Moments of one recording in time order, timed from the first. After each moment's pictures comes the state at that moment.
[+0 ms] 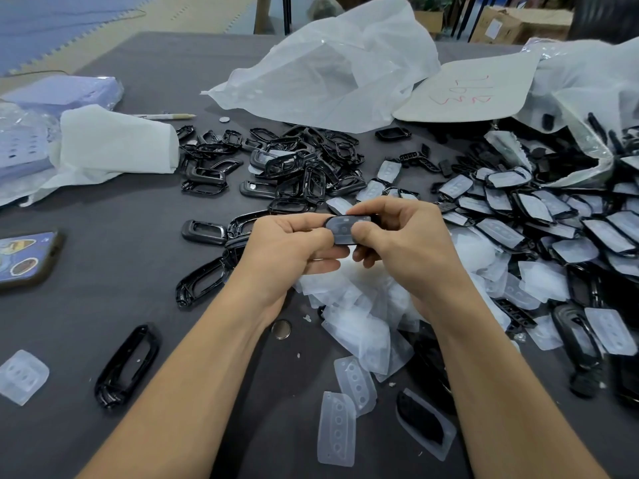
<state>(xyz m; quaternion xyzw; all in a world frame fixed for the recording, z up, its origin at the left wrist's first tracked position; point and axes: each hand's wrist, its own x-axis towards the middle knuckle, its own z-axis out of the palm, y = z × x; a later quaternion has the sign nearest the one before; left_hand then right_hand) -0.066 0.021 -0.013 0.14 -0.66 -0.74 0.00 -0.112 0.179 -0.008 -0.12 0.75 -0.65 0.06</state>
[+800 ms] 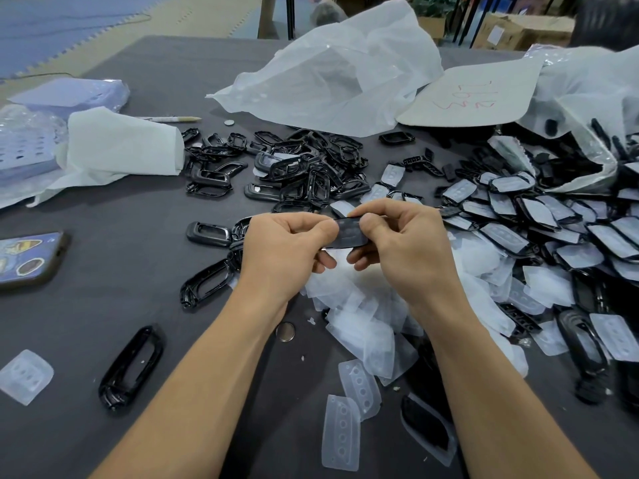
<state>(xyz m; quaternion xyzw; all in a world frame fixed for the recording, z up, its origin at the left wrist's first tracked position) -0.069 0.025 -0.015 0.16 -0.70 -0.68 0.12 -0.110 0.170 -0.013 -0.11 0.74 -0.66 0.02</state>
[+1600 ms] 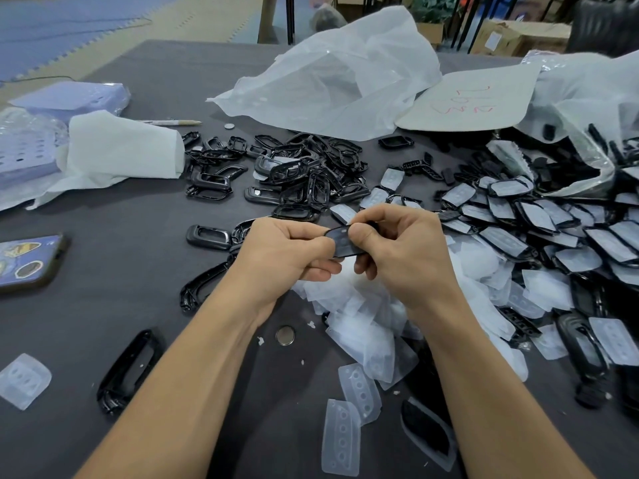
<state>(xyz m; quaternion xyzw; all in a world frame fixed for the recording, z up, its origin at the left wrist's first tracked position) -0.065 0.011 -0.010 0.12 -0.71 -0.69 0.00 -0.112 0.171 -0.018 -0.13 0.74 -0.66 0.02</state>
